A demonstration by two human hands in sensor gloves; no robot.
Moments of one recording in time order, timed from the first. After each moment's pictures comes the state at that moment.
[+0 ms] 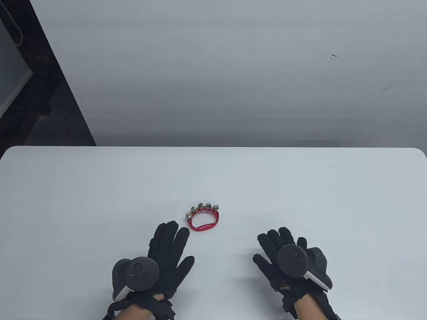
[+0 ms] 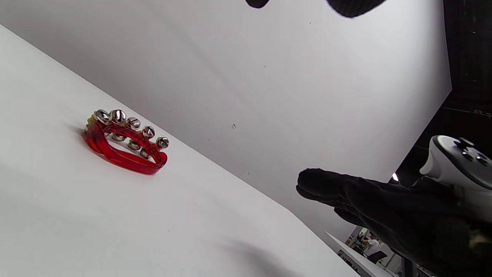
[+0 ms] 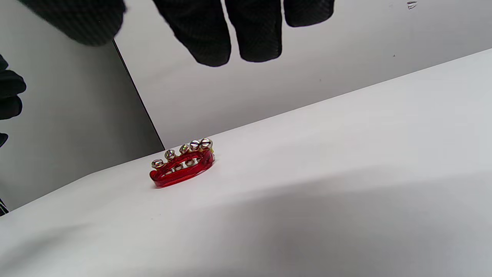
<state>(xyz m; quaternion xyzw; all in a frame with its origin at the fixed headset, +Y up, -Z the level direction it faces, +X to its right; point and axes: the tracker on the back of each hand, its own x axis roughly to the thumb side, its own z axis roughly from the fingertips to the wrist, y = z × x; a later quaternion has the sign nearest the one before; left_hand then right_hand) -0.197 -0.695 -0.276 0.05 -0.25 0.33 0.91 0.154 -0.711 -0.288 0.12 0.01 0.97 0.20</state>
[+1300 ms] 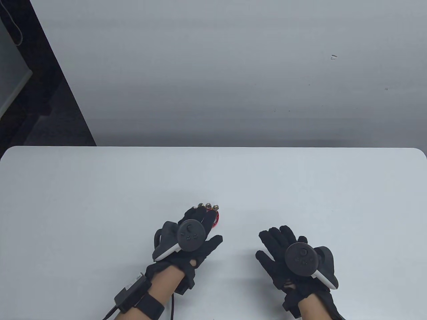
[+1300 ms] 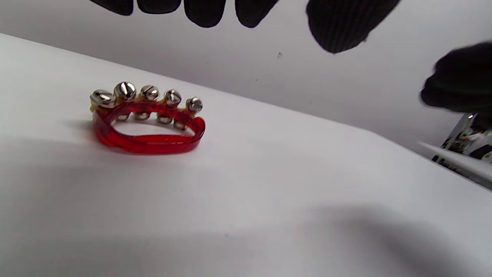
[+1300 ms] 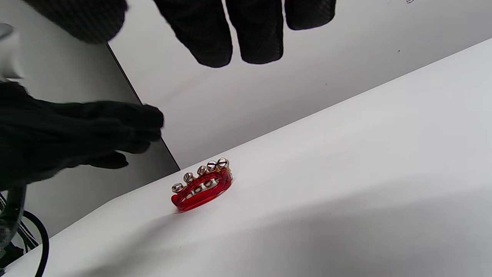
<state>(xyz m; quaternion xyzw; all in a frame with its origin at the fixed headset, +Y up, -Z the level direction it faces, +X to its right) -0.099 -0.697 -0.367 -0.09 -0.19 0.11 0.97 0.165 -0.700 -0.286 0.13 0.00 0.96 0.26</state>
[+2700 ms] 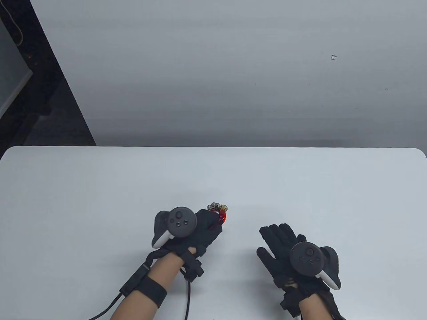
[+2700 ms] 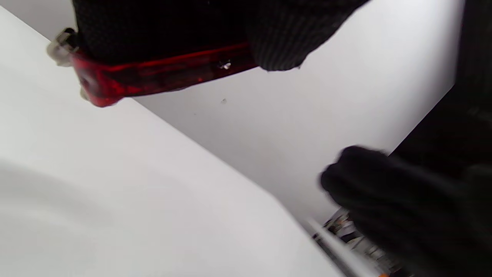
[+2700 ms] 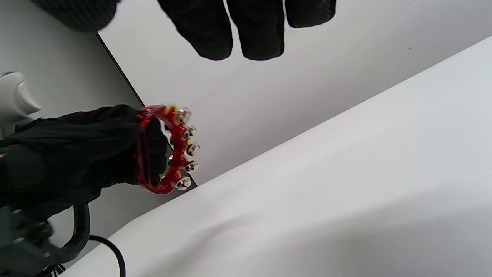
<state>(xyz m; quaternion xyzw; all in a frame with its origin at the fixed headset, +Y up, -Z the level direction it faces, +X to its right) -0.134 -0.678 -0.359 -0.02 -0.29 0.41 0.86 0.165 -0.690 -0.282 0.14 -0.03 0.94 0.32</state>
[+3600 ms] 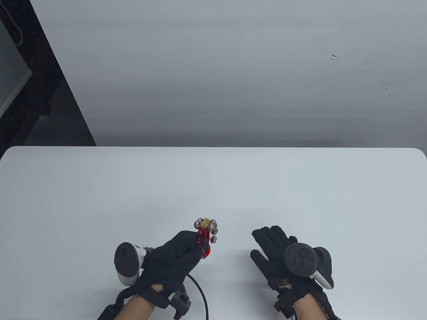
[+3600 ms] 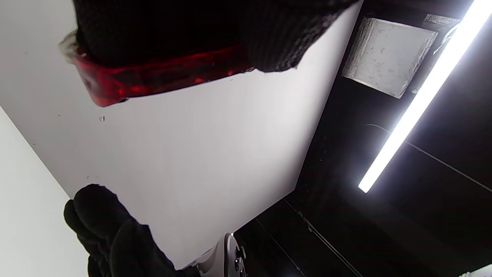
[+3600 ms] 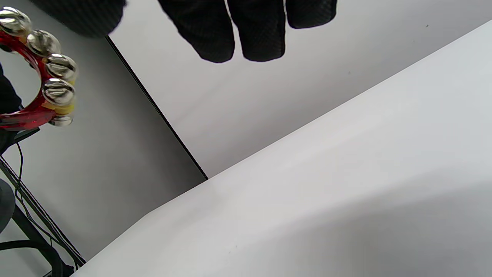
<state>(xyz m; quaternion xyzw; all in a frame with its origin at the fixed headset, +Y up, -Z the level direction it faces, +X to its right) -0.178 -0.653 -0.289 0.05 -0.37 0.61 0.70 0.152 -0.700 -0.286 0.16 -0.01 0.93 0.33</state>
